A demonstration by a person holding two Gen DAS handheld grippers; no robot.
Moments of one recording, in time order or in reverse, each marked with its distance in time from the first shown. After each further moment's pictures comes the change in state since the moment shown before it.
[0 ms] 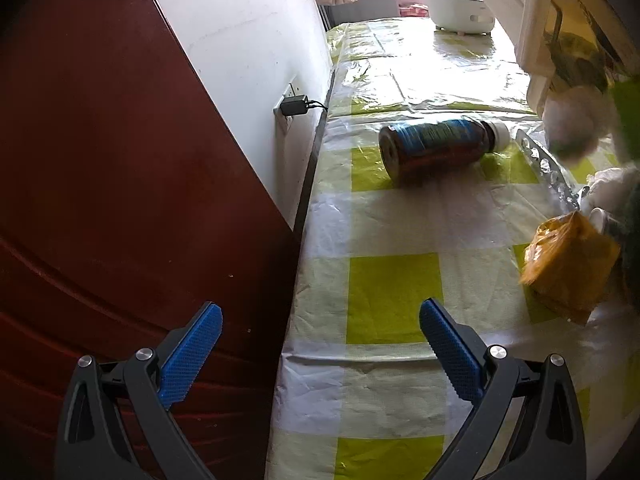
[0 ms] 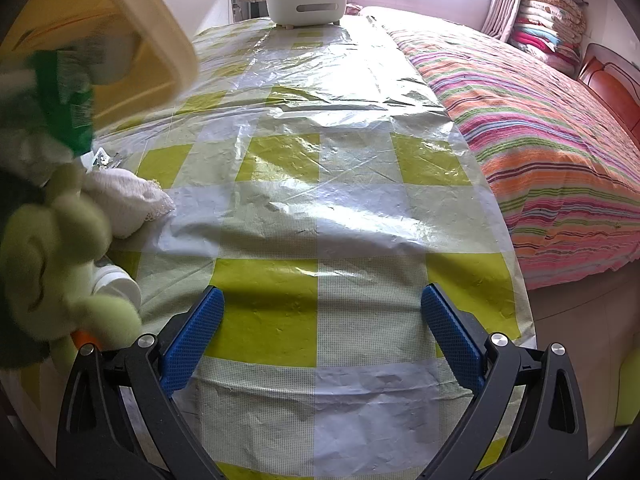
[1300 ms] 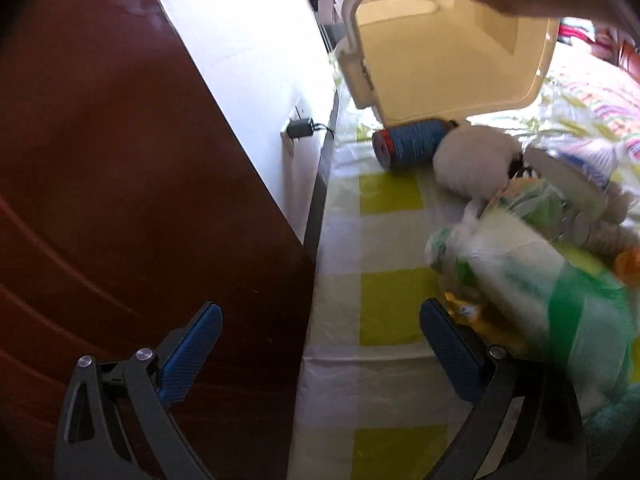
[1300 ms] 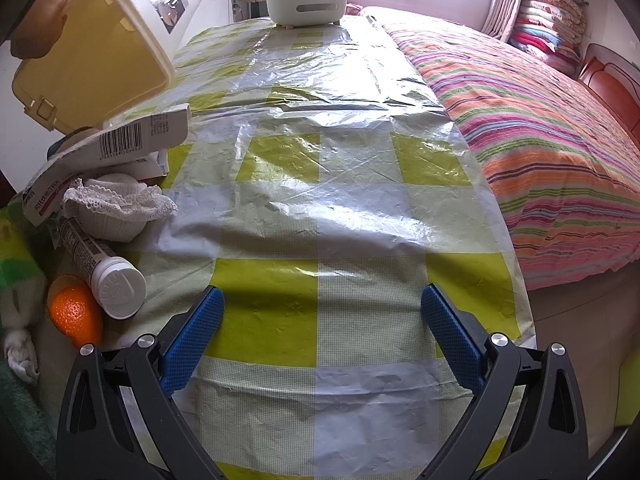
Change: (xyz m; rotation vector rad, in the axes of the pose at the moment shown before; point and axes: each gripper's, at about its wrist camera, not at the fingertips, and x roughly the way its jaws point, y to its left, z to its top) left arm -0.053 0.021 -0.019 0.017 -0.095 0.025; right arm 0.000 0.000 0.000 0.000 0.000 0.000
